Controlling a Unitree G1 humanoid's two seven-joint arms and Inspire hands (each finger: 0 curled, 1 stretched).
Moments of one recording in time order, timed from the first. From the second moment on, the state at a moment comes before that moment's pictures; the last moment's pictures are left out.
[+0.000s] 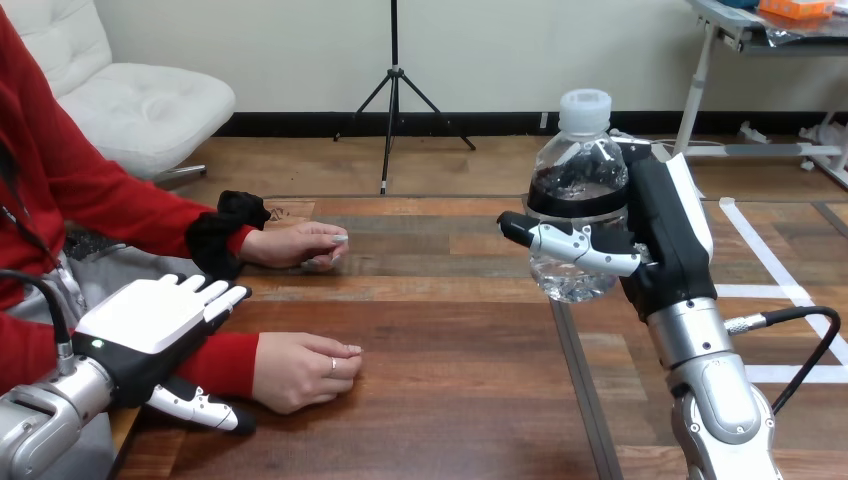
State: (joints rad) left arm -0.53 0.77 -0.52 1.11 0.95 -0.60 0.35; right arm -0.28 -0.16 -0.05 0.42 0.00 -0.54 0.14
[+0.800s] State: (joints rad) left arm -0.55 0.75 -0.52 1.12 0.89 -0.58 0.30; right arm -0.27 -0.16 -0.05 0.36 0.00 -0.53 0.14
